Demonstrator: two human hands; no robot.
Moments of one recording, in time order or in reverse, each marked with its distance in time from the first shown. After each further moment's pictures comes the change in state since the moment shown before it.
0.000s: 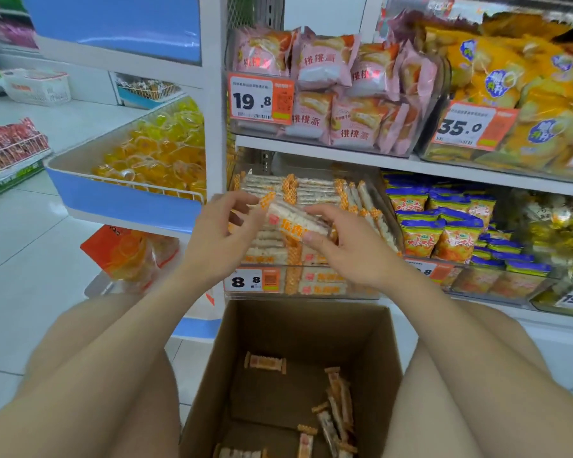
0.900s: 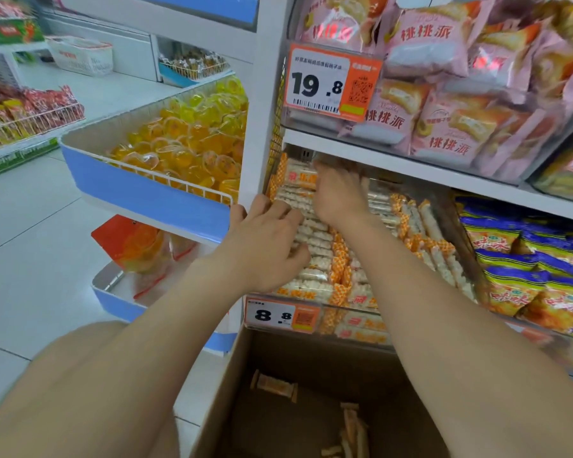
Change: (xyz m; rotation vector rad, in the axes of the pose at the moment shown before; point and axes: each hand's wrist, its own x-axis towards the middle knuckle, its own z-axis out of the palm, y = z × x) left_hand 0.062 -0.049 0.019 0.875 -0.298 0.125; right_hand 0.214 0.014 0.070 -0.488 0.106 0.159
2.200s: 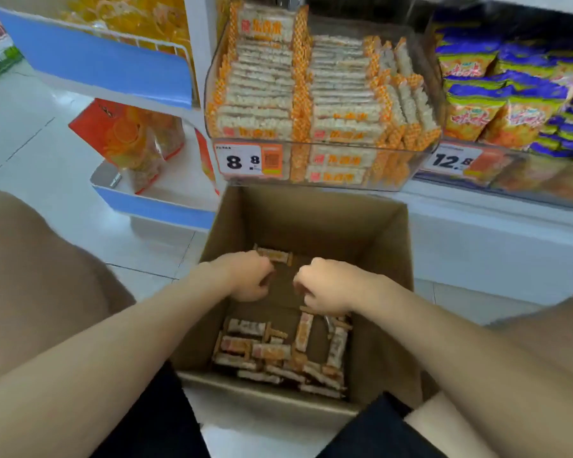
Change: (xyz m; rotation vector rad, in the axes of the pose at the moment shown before) left_hand -0.171 0.063 0.140 -0.039 -0.843 0.098; right_hand -0.328 0.052 0.065 -0.025 -0.904 -0.372
